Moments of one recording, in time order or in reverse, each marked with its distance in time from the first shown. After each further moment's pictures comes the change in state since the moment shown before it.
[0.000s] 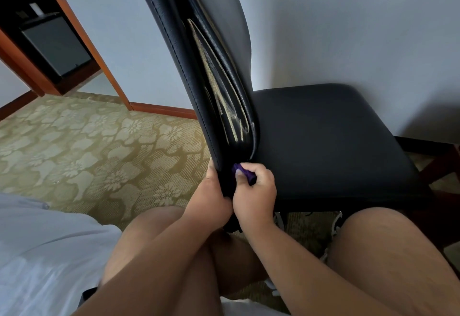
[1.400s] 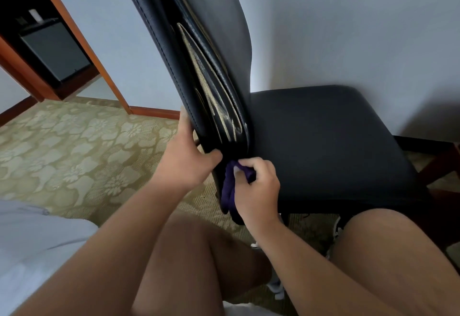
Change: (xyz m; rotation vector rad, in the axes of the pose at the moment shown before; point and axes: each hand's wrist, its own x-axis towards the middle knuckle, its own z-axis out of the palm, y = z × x) left_hand 0.014 0.063 -0.071 -0.014 0.181 0.189; right_hand 0.007 -0.014 -0.009 -0.111 -0.036 -0.252
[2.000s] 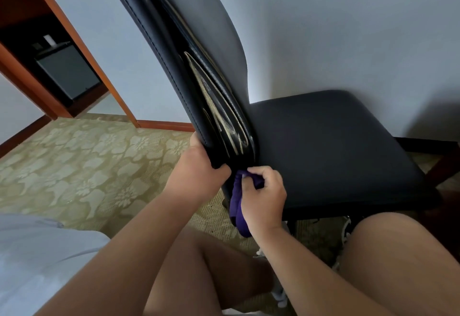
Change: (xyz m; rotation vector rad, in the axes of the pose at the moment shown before) left_hand -0.006 0.014 0.008 0.199 -0.035 -0.079; right_hand -0.003 0.000 -0.006 0.101 0.112 0.096
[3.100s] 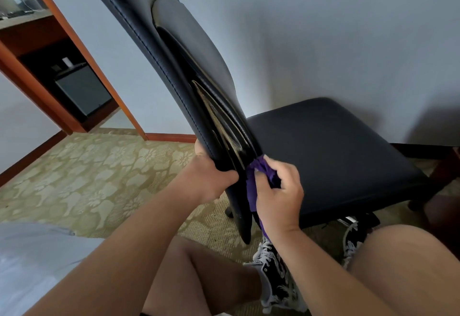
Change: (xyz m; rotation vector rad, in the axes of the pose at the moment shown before) left_hand -0.007 0.038 0.002 0.016 -0.237 -0.174; right_hand 0.018 -0.022 -0.054 0.133 0.065 -0.212
